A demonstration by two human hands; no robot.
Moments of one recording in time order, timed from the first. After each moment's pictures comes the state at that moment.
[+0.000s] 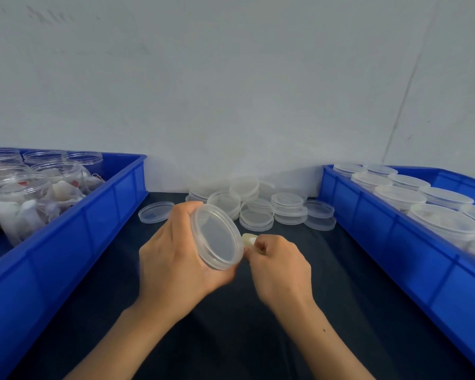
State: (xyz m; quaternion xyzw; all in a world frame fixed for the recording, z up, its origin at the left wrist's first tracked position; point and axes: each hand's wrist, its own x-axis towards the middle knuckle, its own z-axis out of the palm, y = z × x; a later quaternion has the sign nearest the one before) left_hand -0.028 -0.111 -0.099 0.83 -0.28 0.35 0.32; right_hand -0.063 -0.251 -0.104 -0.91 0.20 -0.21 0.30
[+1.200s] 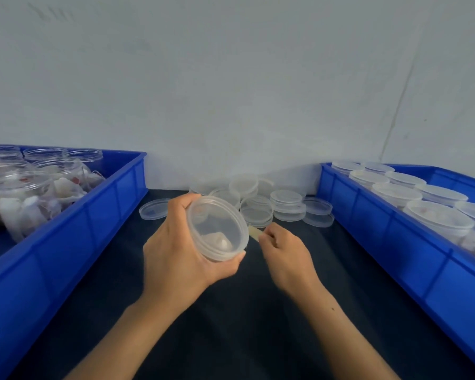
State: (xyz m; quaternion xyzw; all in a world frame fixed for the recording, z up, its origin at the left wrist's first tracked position) left_hand -0.029 -0.110 -0.101 0.81 -0.26 0.32 0.42; right_hand -0.050 -0.282 -0.121 -0.90 0.15 -0.21 0.36
